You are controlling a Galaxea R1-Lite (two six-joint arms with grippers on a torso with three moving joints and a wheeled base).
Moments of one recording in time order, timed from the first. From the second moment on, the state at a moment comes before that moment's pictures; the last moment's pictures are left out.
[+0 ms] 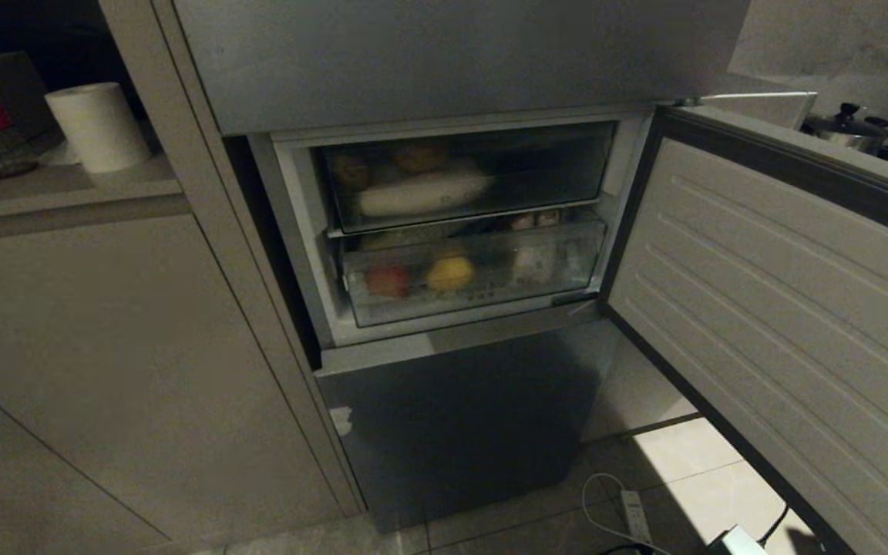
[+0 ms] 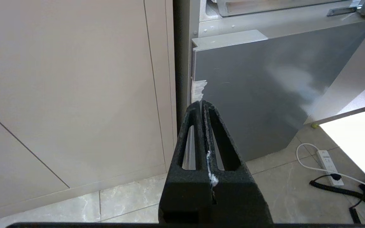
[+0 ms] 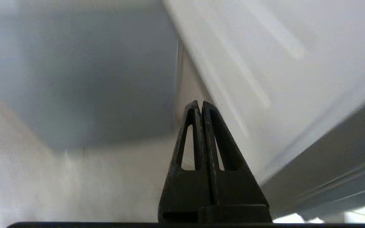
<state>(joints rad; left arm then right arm) 0.00 0.00 0.00 -0.01 0.00 -0.01 -0.01 0.06 -0.01 0.00 0.00 -0.04</state>
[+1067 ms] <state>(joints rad) -0.07 0.37 -0.38 -0.06 -0.22 -0.05 0.00 0.00 0.00 0.00 0.00 -0.04</state>
